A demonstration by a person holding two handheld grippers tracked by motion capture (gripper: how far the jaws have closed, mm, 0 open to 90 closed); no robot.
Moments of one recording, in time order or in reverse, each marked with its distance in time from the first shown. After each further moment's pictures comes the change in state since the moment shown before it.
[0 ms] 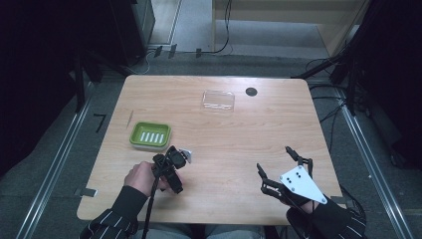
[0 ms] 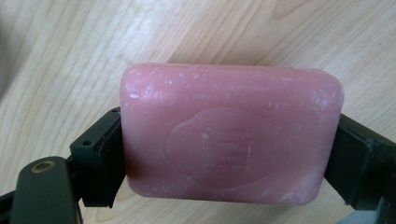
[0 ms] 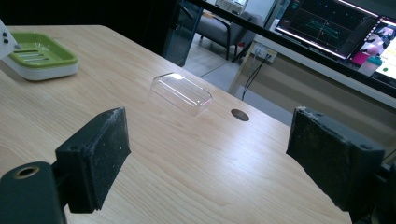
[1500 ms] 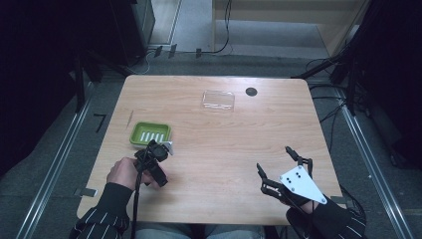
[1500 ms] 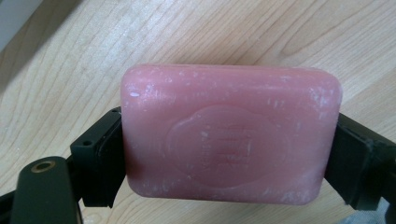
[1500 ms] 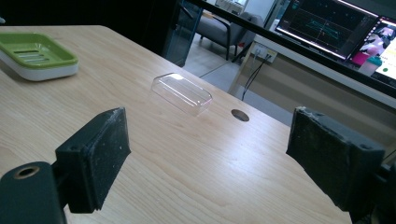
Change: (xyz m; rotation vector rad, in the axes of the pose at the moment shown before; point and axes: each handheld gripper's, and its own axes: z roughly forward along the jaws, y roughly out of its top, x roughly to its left) left arm 0.040 -0.029 -0.003 0.013 -0.014 -0.131; right arm 0.001 0.000 0.000 -0.002 0.001 -0.001
